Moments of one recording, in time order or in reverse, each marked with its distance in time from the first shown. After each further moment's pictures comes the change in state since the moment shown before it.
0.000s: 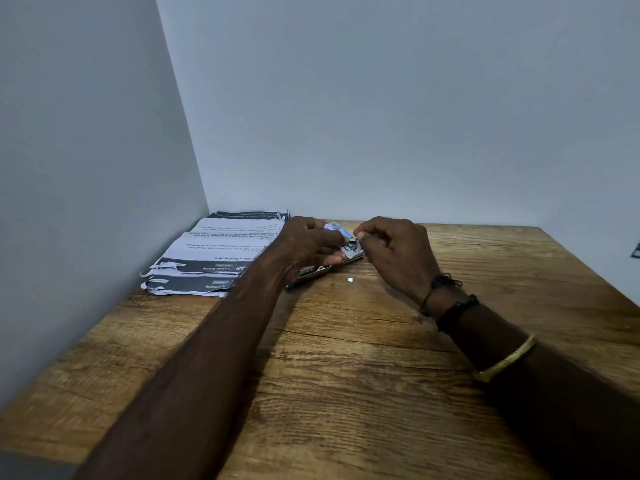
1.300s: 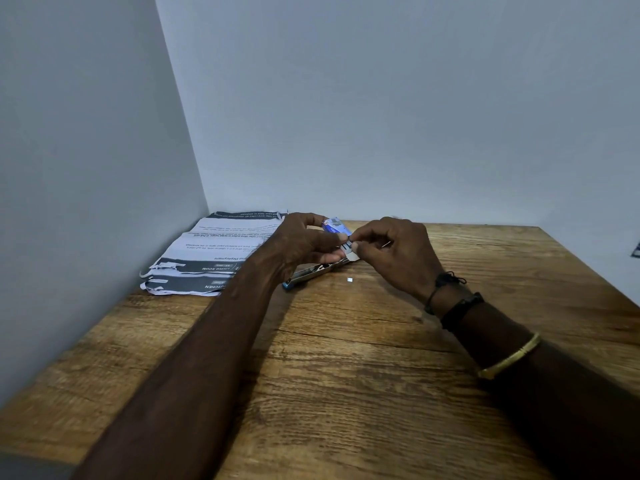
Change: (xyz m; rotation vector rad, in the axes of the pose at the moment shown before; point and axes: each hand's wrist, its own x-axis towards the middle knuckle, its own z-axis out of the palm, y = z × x) left_hand -0.006 0.007 -0.006 -0.025 -0.054 0.023; right_hand 0.003 0.010 -0.004 -0.002 -0.051 -0.074
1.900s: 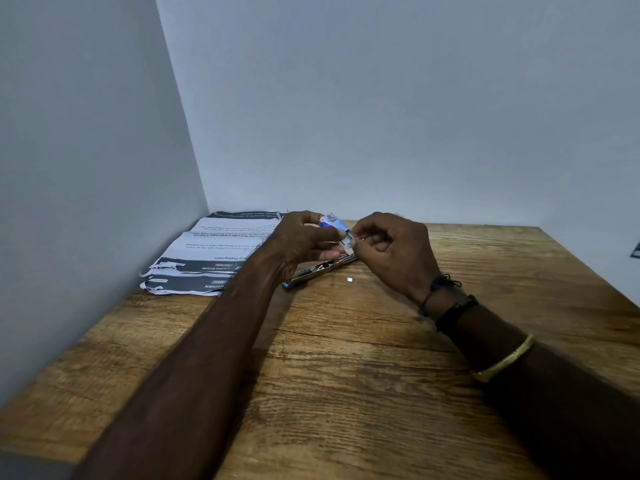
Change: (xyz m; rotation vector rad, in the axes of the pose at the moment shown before) left_hand 0.001 0.001 0.001 -0.064 0.026 0.001; right_hand -0.003 -0.003 0.006 0.010 0.096 -0.045
